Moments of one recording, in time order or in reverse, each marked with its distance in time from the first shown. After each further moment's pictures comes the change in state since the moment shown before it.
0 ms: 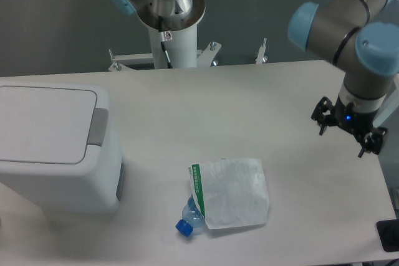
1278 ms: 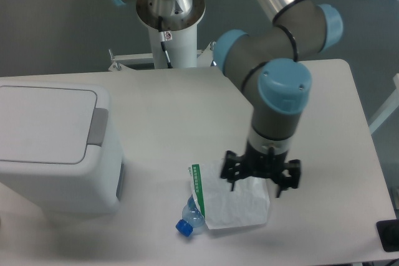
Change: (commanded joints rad) arm -0.282 0.109 -0.052 0.031 -0.334 -0.965
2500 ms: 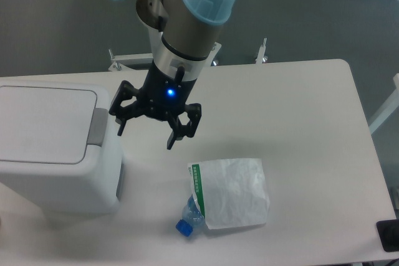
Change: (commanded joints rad) arm -0.078 0.253 -0.135 -0.141 -0.214 -0.130
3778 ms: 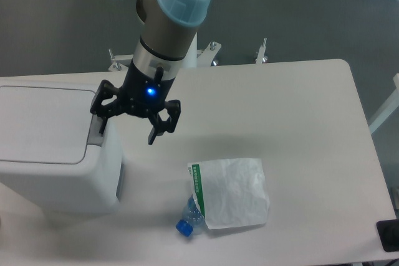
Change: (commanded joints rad) arm -0.052 0.000 -0.077 0.069 0.014 -0.058
